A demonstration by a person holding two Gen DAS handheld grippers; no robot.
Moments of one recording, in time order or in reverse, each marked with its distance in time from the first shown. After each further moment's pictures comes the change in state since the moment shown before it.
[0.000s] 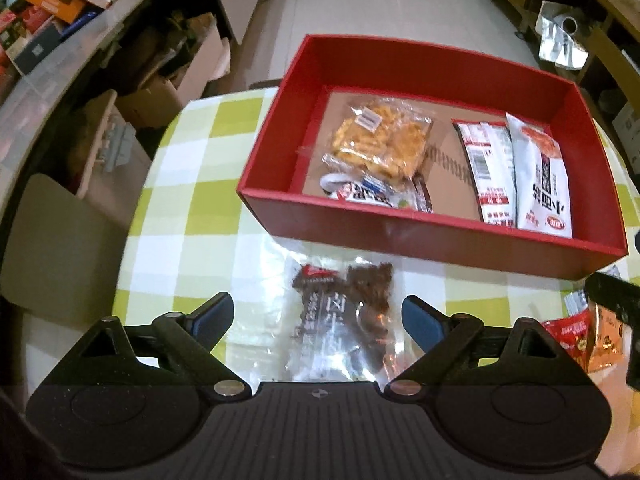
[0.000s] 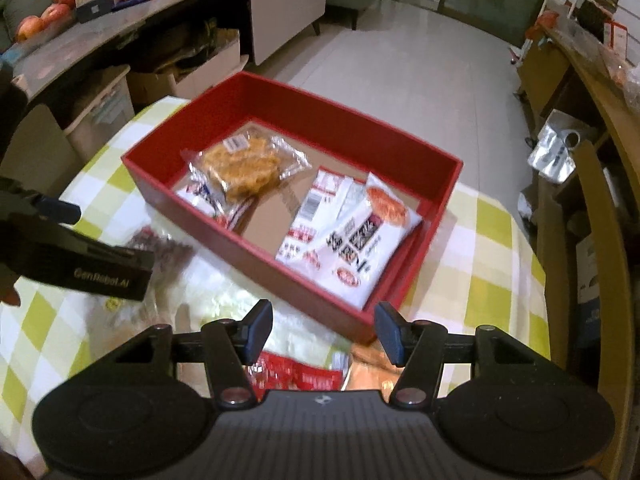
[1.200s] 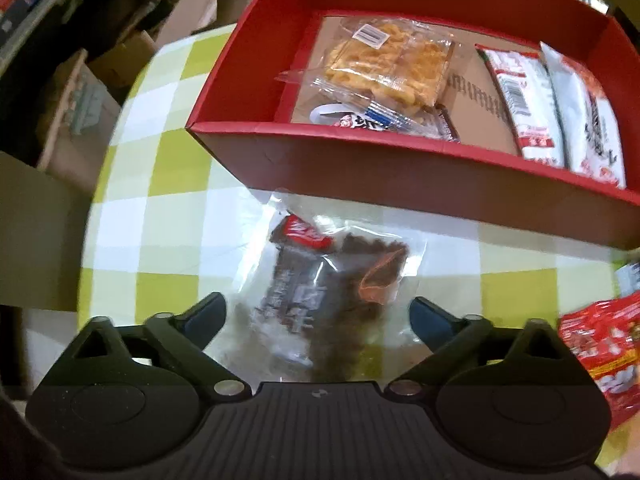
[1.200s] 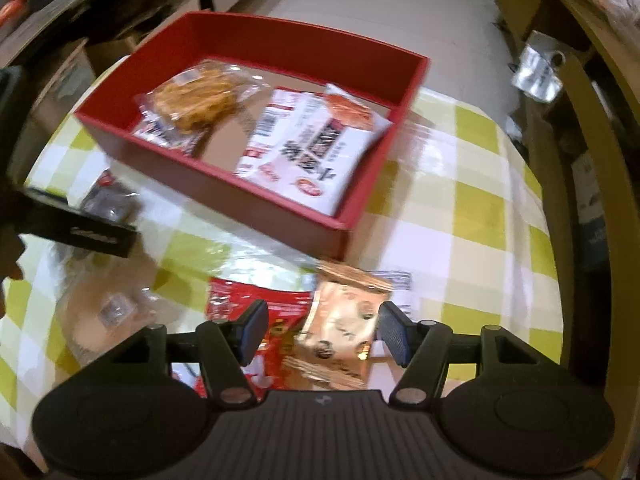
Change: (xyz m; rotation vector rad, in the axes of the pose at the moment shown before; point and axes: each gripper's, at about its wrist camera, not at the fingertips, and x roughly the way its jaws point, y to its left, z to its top) left arm 0.057 -0.005 -0.003 0.014 0.147 0.005; right arm 0.027 -0.030 -0.031 0.129 0.162 -0.008
